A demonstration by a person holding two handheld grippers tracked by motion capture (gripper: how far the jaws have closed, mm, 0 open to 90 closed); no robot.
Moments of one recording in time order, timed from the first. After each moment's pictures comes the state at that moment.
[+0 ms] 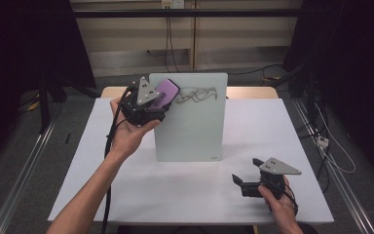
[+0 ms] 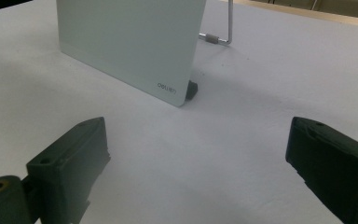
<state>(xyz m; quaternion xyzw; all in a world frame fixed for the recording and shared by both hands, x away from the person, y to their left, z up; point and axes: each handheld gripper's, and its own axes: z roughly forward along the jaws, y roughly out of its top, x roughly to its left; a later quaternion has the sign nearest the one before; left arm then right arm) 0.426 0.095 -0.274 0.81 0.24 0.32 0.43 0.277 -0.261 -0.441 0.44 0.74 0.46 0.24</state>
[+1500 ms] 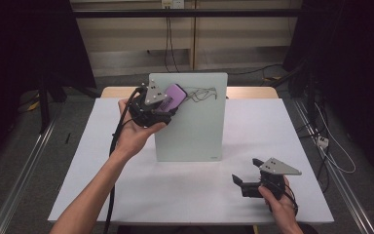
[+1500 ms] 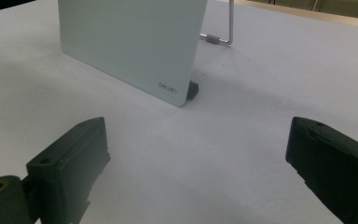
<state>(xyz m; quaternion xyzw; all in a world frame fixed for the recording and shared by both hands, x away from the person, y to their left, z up) 0.428 0.083 -0.282 0.83 0.22 0.29 0.42 0.276 -0.261 -0.441 0.44 0.74 0.46 0.24</state>
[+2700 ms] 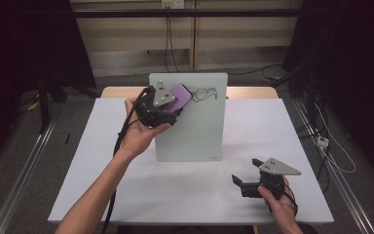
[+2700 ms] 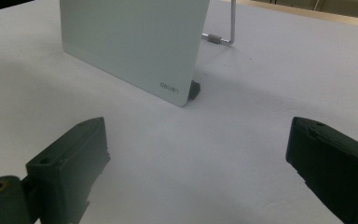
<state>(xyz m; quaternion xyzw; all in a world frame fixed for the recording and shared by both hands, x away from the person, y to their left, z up) 0.425 0.064 -0.287 0.84 0.20 0.29 0.41 0.276 -0.260 -0.441 0.43 0.74 0.46 0.24</state>
